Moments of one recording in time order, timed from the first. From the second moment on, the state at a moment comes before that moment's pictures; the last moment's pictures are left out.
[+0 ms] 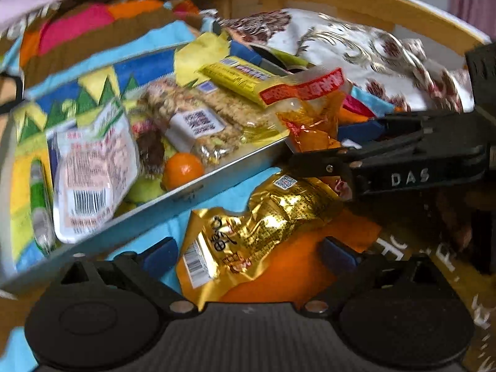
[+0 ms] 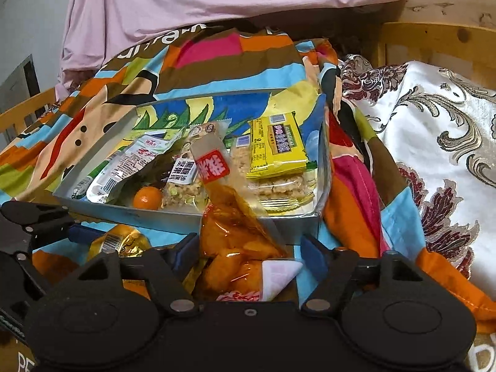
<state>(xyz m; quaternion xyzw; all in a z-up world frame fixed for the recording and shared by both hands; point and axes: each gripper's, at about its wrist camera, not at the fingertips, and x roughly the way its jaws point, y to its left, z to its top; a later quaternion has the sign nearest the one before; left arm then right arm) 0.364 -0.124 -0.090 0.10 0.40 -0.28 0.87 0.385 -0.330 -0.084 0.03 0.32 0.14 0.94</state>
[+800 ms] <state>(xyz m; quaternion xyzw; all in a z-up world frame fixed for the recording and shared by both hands) 0.361 -0.166 -0.067 0.13 0.41 -0.35 0.83 0.351 -0.372 -0.049 0.08 0.32 0.10 0.94</state>
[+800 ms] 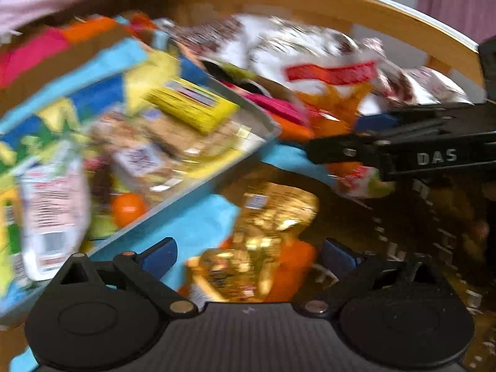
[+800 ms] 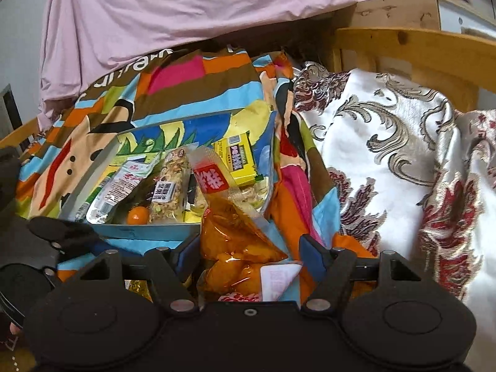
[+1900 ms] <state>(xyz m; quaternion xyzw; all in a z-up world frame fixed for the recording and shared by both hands) 0.377 -0.152 -0.060 -0.04 0.50 -0.20 0.84 0.347 -0.376 -0.046 0.12 0.32 0.11 0.94</state>
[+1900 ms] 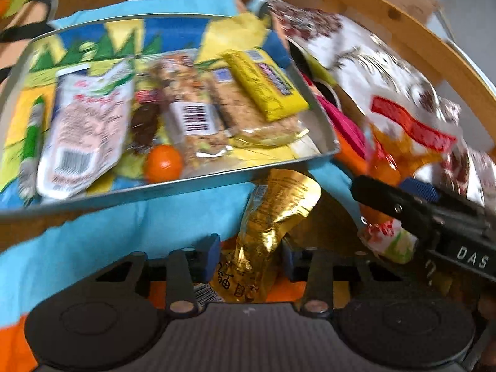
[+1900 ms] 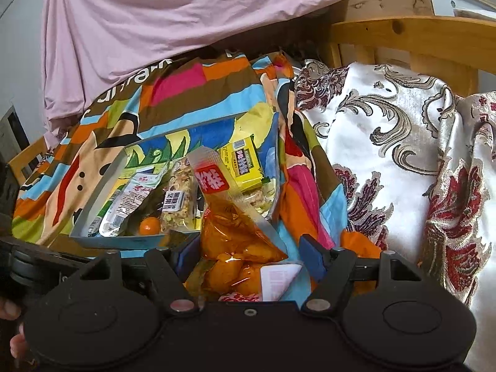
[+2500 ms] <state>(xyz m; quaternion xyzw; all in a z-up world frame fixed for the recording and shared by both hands) 0.321 -0.110 -0.024 -0.12 0.43 -0.14 0.89 0.325 -0.352 -0.035 0.11 0.31 0.15 0.93</state>
